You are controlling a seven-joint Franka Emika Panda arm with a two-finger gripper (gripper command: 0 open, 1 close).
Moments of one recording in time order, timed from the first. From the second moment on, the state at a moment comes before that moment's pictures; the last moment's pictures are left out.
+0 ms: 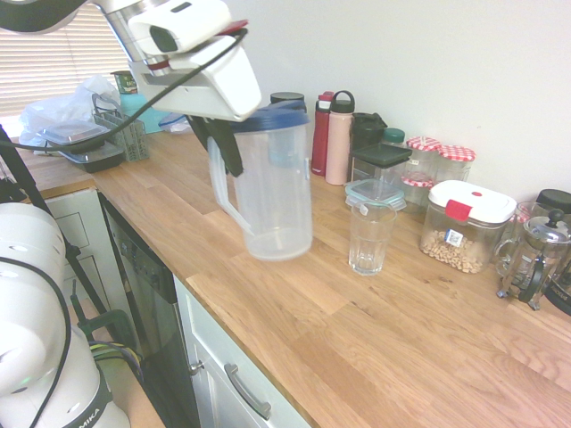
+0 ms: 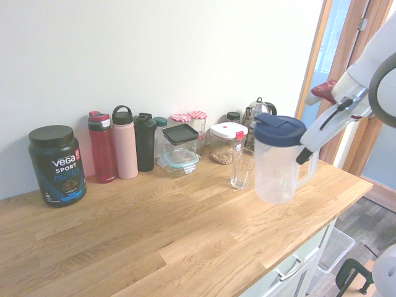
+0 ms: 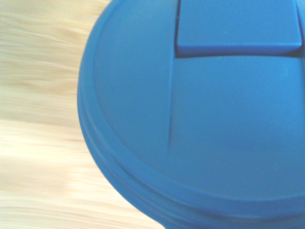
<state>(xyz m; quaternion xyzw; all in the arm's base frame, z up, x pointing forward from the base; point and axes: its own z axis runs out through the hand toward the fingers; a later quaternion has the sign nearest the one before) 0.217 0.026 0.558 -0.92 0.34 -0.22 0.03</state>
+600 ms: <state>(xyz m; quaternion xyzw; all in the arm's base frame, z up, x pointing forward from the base) 0.292 0.214 0.453 -0.90 0.34 -0.27 0.06</state>
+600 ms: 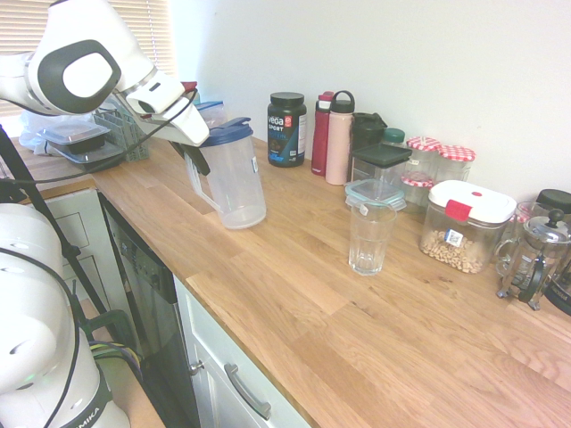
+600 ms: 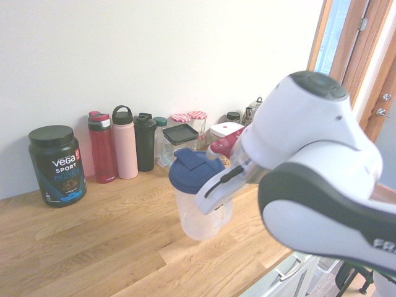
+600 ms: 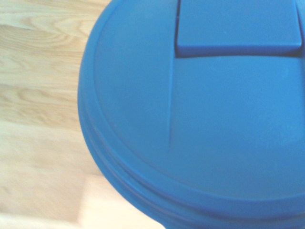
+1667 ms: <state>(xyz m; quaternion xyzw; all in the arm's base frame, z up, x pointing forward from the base) 0.399 0.252 0.448 -0.89 0.39 -0.20 0.12</state>
